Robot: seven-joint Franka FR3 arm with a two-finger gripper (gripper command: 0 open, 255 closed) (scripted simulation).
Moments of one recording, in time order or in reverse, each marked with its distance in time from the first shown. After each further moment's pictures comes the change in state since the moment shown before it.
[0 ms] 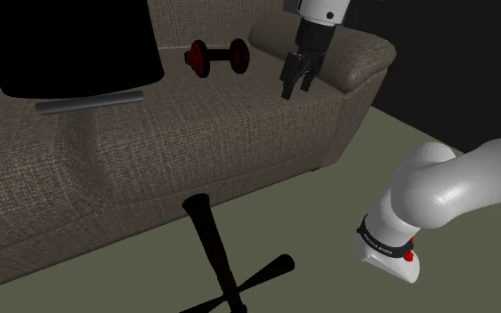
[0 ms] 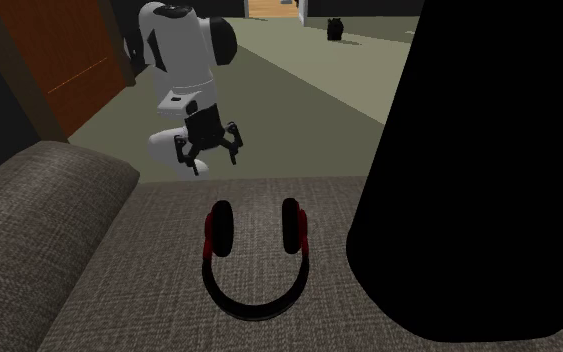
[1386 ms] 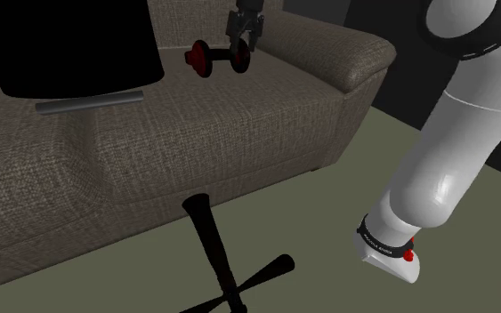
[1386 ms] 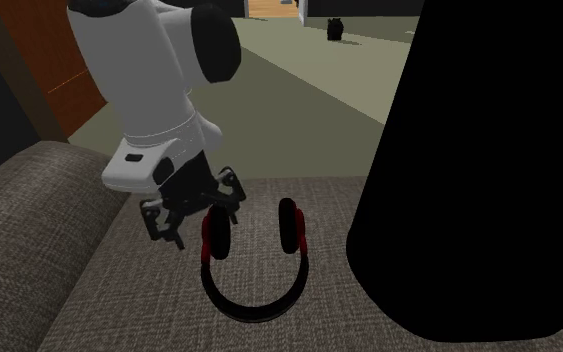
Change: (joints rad) arm -0.022 0.807 -0.131 0.861 0.038 -0.111 -0.243
